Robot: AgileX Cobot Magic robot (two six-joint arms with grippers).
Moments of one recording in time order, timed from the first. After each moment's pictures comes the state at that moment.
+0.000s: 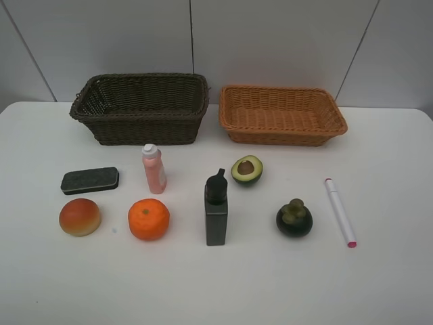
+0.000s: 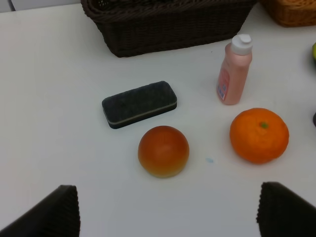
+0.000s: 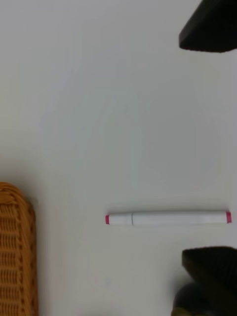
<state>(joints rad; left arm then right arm) -0.10 -0.01 -0.51 -0.10 1.06 0.08 0.00 0.80 -0.76 -0.12 0.94 0.10</state>
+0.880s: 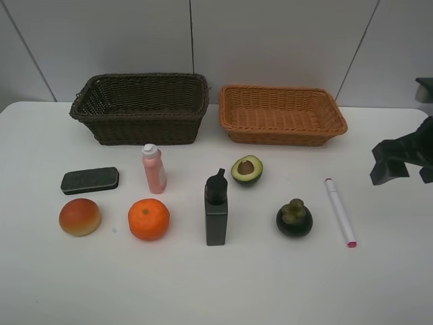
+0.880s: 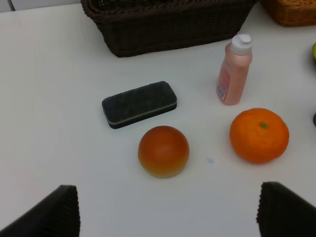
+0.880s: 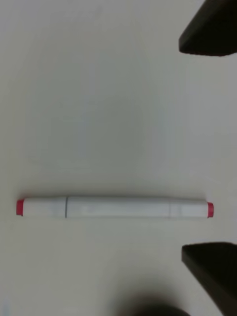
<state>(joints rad) -0.10 -0.01 -0.51 -0.10 1.06 0.08 0.07 1.34 -0.76 -0.09 0.80 0.05</state>
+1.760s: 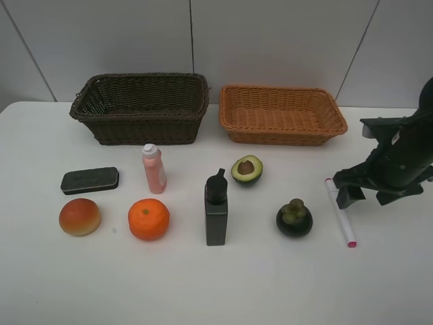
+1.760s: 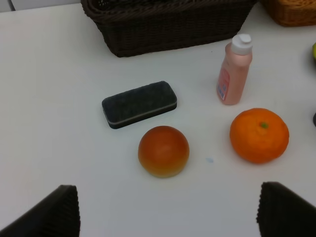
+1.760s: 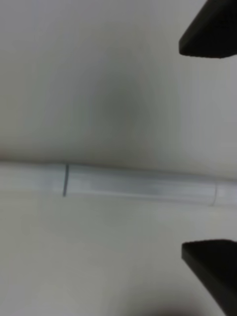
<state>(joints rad) -0.10 -0.01 -0.51 -0.10 1.06 0.08 0.12 1.65 -0.77 -0.04 0.64 0.01</state>
